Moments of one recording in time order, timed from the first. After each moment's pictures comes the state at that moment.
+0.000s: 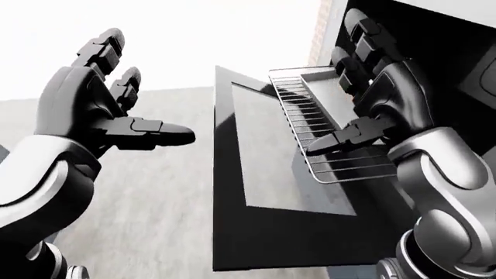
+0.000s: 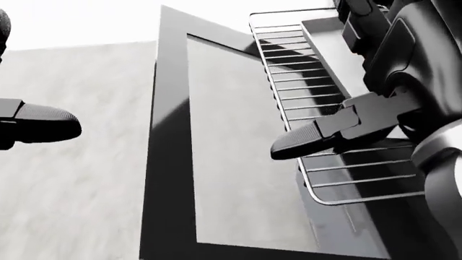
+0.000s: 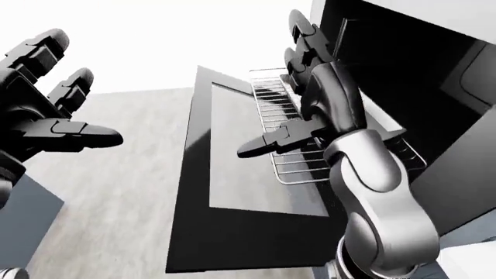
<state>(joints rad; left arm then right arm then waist) -0.63 0.65 0.39 -0.72 -1.18 1.23 0.63 -0.62 -0.28 -0.19 -0.79 0.28 1.06 0.10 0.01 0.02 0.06</state>
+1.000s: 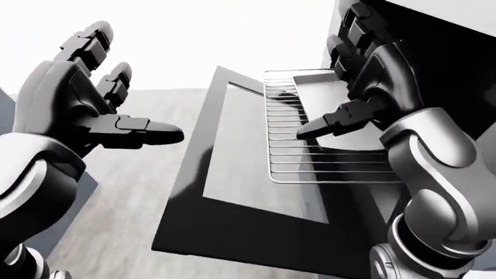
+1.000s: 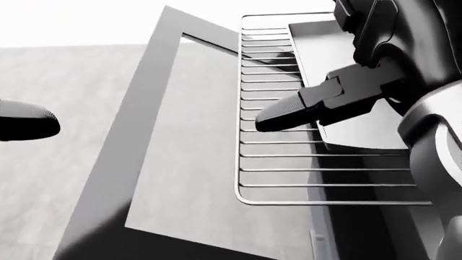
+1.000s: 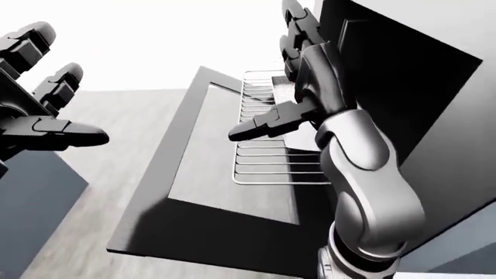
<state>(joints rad) -0.61 0.72 0.42 -0.70 -1.22 1.20 0.60 -0.73 -0.27 -0.14 -0.71 0.20 1.08 0.10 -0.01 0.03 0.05</state>
